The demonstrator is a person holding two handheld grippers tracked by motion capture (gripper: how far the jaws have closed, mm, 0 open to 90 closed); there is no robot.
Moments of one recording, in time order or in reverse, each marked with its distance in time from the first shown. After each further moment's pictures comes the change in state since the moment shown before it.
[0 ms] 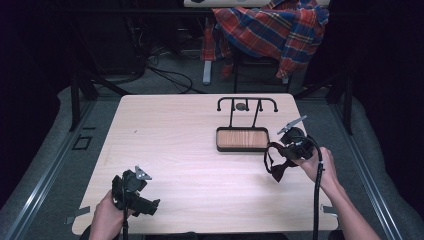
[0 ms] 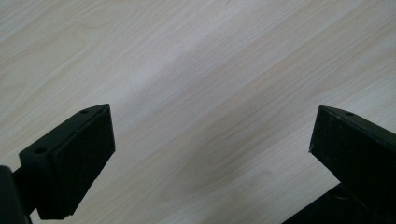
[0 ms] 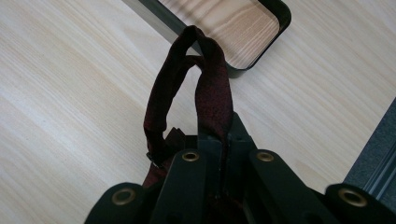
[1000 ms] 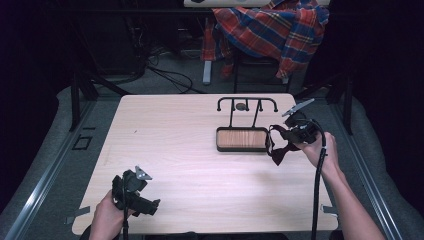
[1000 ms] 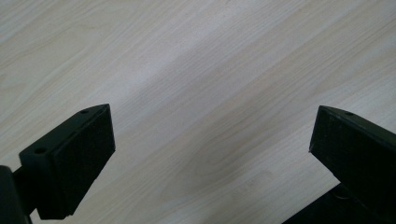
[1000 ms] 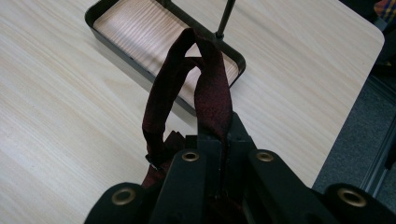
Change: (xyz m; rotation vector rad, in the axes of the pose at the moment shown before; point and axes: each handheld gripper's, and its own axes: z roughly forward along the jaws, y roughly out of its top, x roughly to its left) left arm 0.000 0.000 0.000 -0.001 0.001 0.001; right arm -0.025 0.027 -0.023 -0.100 -0.040 0.048
